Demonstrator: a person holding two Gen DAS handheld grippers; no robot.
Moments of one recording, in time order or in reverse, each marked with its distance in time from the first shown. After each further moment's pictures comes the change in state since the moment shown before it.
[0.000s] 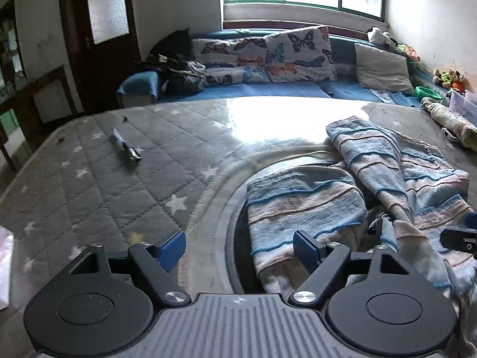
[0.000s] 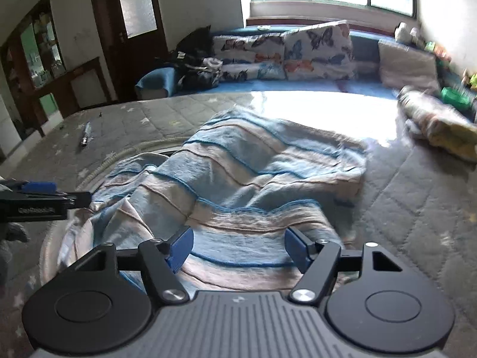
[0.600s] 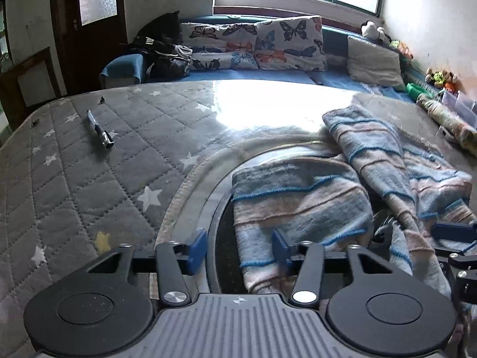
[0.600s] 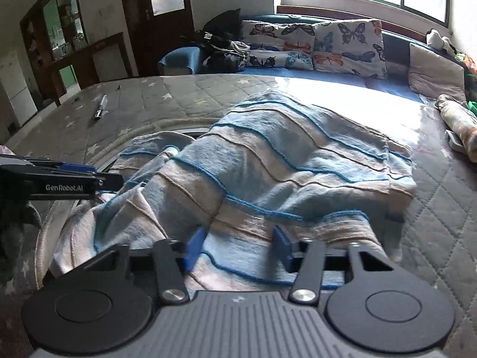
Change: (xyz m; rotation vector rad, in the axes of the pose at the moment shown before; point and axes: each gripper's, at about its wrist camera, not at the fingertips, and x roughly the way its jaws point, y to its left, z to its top) left arm 0.025 0.004 0.002 -0.026 0.040 -0.064; right arm 0.030 0.016 0.004 -0.102 0.060 0.040
